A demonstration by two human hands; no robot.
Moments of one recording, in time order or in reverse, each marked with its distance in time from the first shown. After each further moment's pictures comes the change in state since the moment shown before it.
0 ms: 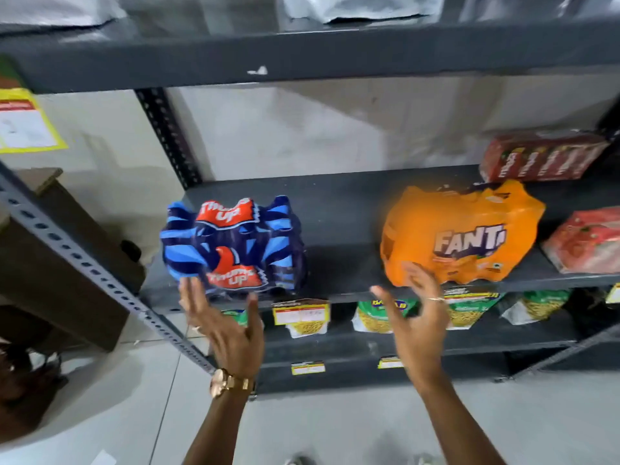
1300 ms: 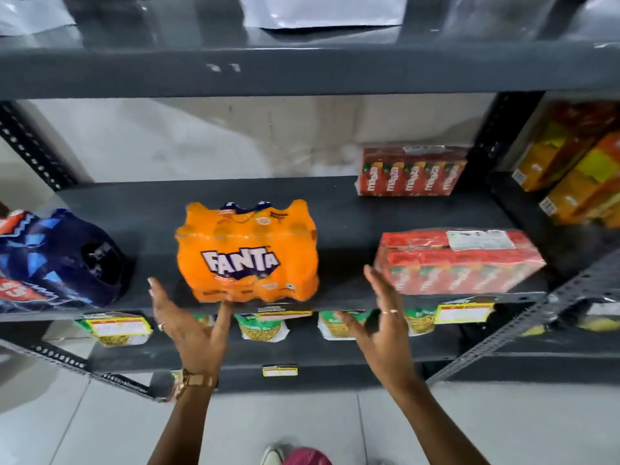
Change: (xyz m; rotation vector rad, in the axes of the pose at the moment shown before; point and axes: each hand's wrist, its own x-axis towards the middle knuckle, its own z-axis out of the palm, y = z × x) left_hand -0.125 0.196 0.172 -0.061 -0.173 -0.220; right_hand 0.134 0.112 -0.265 -0.198 -0.304 -0.129
